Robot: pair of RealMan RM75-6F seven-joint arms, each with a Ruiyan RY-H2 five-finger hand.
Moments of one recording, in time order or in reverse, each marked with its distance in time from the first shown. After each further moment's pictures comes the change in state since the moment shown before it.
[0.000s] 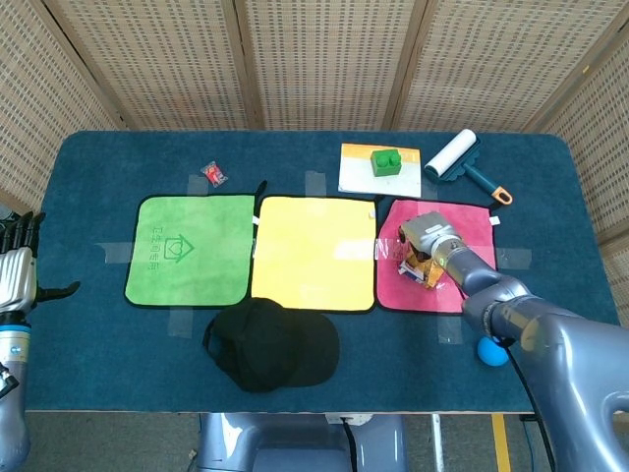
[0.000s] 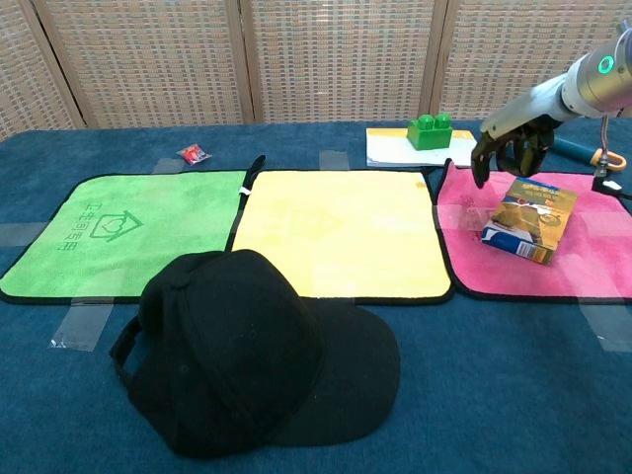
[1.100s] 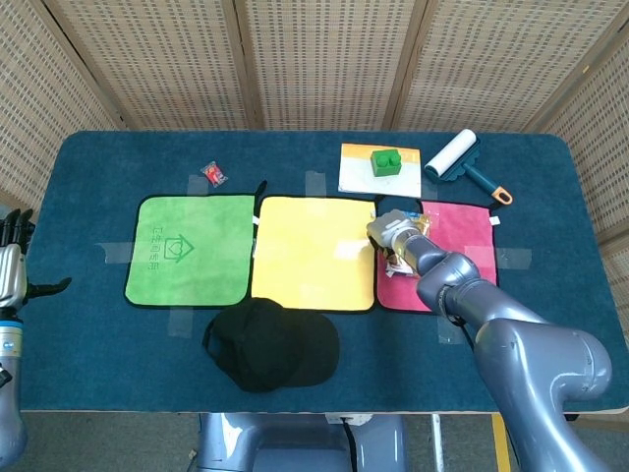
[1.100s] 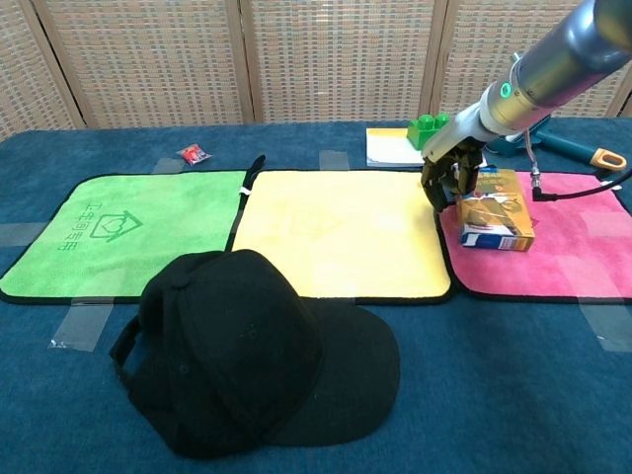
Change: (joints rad) left arm -0.005 -0.002 -0.018 0.037 -0.041 -0.013 -0.005; right arm 0.020 -0.194 0.165 0.341 -0.231 -0.375 0.138
